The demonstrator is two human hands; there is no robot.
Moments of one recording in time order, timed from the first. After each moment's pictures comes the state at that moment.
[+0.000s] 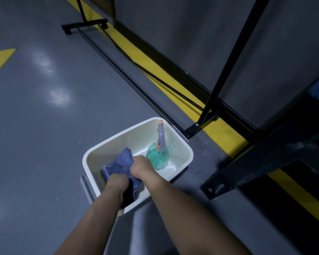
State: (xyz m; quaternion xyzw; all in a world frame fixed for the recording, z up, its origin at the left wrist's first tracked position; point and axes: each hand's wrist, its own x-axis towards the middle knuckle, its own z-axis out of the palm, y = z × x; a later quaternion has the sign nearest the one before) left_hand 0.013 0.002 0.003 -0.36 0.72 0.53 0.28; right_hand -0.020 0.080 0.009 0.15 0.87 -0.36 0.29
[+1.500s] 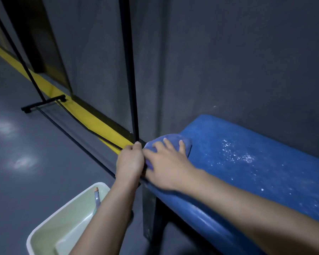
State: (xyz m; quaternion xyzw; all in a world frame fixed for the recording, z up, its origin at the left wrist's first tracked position) left_hand 0.040 0.240 0.346 -0.10 0.80 0.59 0.11; right_hand 0.076 0.331 0.344 -0.02 1.00 -0.06 0.01
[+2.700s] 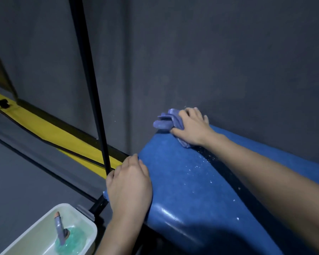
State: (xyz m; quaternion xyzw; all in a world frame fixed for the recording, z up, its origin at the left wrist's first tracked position) left_hand 0.072 0.277 0.331 0.12 0.95 0.28 0.01; right_hand 0.039 0.488 0.364 0.21 0.97 -0.04 -0.06
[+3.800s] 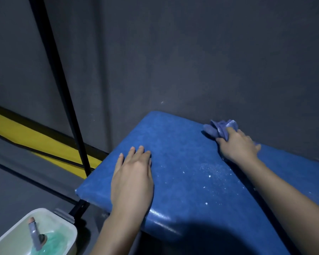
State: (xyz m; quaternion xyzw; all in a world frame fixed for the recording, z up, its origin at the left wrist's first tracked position) left_hand 0.096 0.308 0.324 0.30 0.90 0.31 -0.05; right_hand 0.179 0.548 0.358 0.51 0.85 -0.07 -0.09
